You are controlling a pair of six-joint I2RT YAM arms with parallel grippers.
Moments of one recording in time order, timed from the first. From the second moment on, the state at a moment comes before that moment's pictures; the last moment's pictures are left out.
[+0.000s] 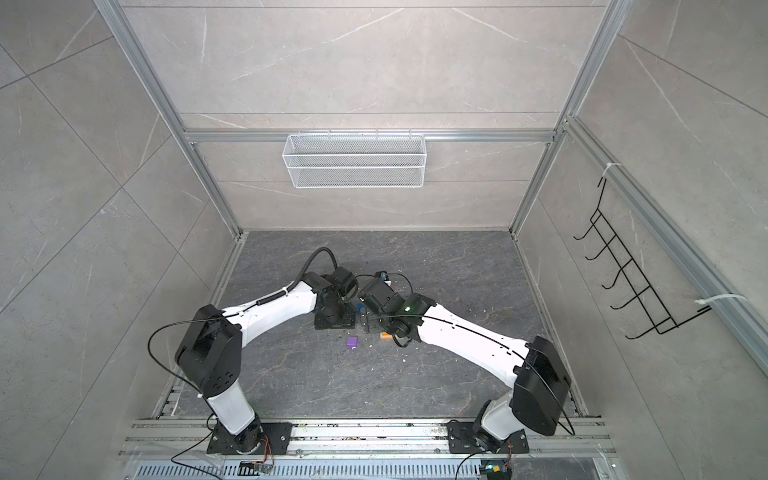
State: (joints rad) left arm -0.66 1.73 1.30 -0.94 -0.03 -0.62; right arm 0.92 1.54 1.27 -0.74 0.26 0.62
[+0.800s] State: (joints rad) left arm -0.21 1.41 1.16 -0.99 0.12 -0.40; right arm 1.04 1.92 1.45 -0.70 0.19 0.82
